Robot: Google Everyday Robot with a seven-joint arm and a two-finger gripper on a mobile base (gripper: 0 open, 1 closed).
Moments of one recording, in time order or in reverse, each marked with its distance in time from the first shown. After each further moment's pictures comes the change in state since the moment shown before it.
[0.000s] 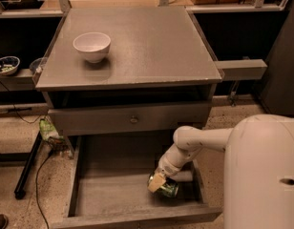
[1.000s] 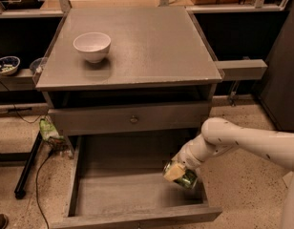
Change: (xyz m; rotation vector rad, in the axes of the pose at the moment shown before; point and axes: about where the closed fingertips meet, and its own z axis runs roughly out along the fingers) arm 0.014 0.005 -0.109 0.140 -0.122 0.002
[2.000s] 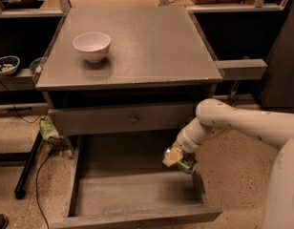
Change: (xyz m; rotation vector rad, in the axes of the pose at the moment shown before) arm -0.035 -0.025 -0.031 0.062 0.064 0.044
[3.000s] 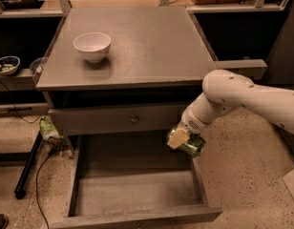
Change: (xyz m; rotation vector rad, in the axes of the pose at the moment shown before) arm -0.043 0.012 -0.103 0.110 0.019 -0.047
